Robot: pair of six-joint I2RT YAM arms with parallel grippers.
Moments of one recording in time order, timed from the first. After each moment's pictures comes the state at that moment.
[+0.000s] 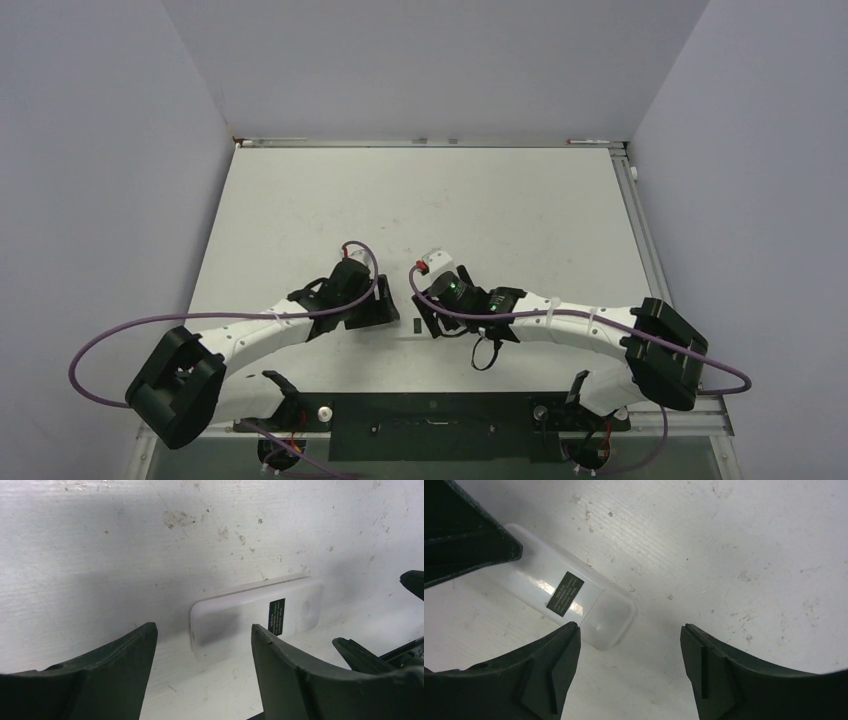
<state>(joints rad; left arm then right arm) -0.67 1.23 0.52 -0.21 0.04 -0.79 1.06 1.41 0.82 -0.30 0.31 0.36</state>
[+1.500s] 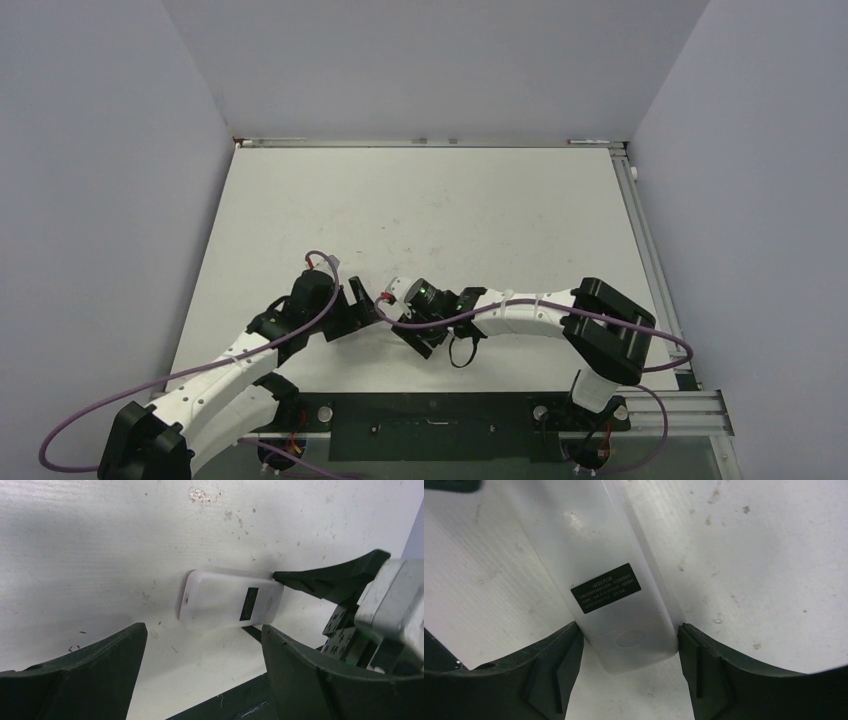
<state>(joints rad) -0.53 0.86 0.40 -0.33 0.14 -0.89 1.07 1.67 0.92 -0.29 0.00 0.06</state>
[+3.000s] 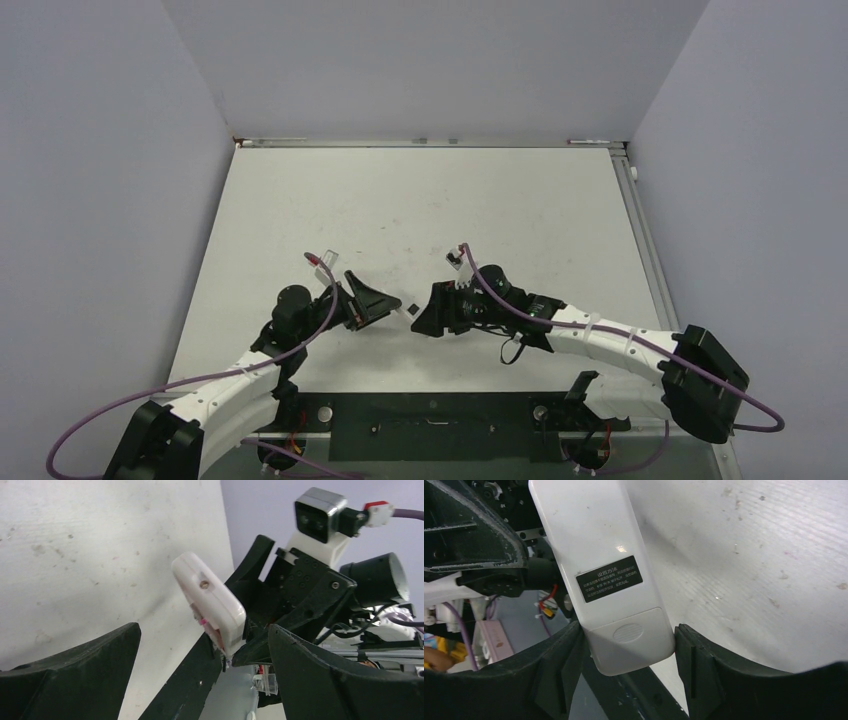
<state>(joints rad) -0.46 0.85 0.12 0.50 0.52 -1.16 0.92 1.19 0.60 0.01 -0.27 0.72</state>
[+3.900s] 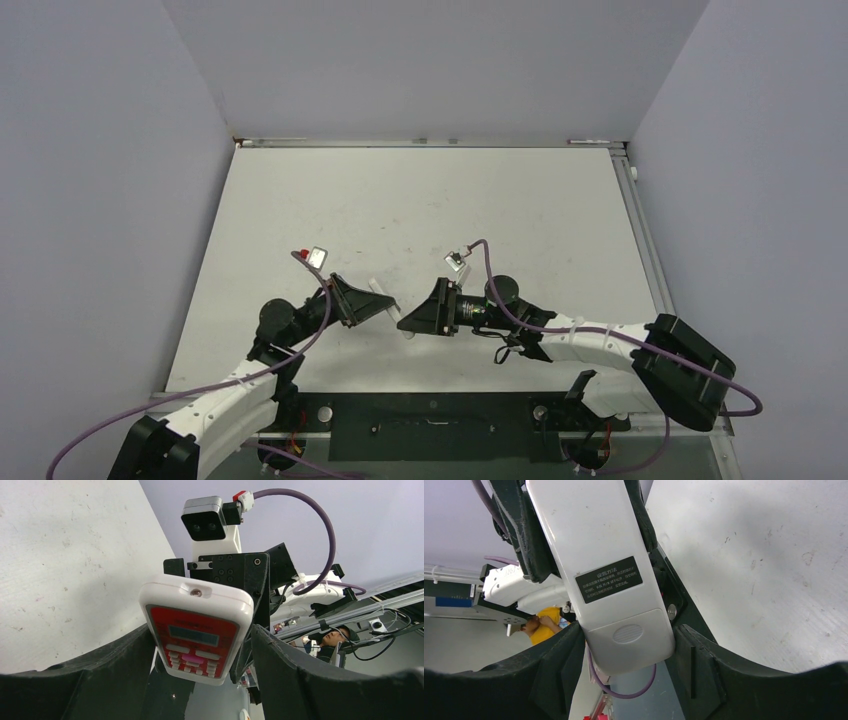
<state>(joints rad) -0.46 0.76 0.08 0.84 0.60 -1.27 0.91 1.27 0.43 0.67 -0.48 1.14</state>
